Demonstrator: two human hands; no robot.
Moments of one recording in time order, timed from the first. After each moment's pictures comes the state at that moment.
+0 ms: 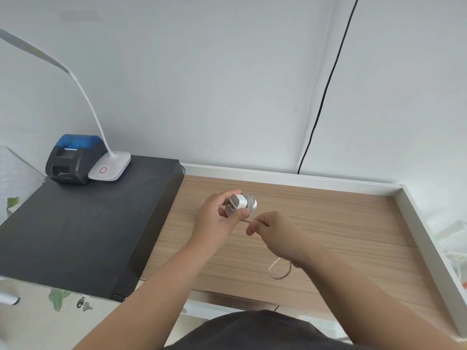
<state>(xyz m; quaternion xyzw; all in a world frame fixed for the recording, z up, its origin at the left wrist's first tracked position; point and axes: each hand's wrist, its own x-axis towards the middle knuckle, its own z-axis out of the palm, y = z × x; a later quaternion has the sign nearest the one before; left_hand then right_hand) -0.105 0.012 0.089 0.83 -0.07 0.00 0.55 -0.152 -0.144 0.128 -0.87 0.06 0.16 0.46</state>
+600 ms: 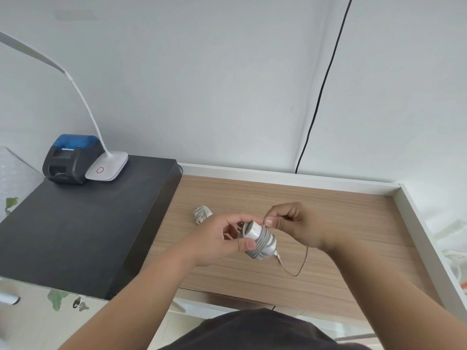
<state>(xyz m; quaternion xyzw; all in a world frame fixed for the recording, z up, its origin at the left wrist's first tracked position) -0.127 0.023 0.116 0.79 -0.22 -0.25 0.51 -0.136 -0.210 0.113 -0.81 -0.16 0.12 0.55</state>
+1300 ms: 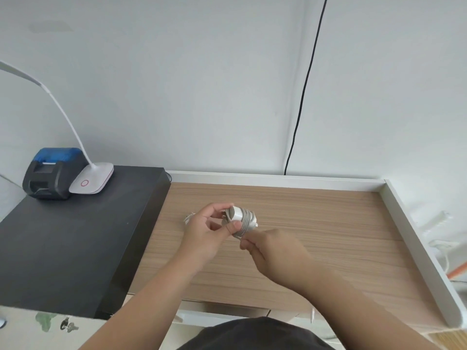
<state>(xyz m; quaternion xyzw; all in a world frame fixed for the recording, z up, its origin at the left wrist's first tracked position) -0.116 0.001 0.096 0.76 -0.02 -0.09 0.64 -0.181 -0.166 0.118 -0.96 -0.15 0.01 0.25</state>
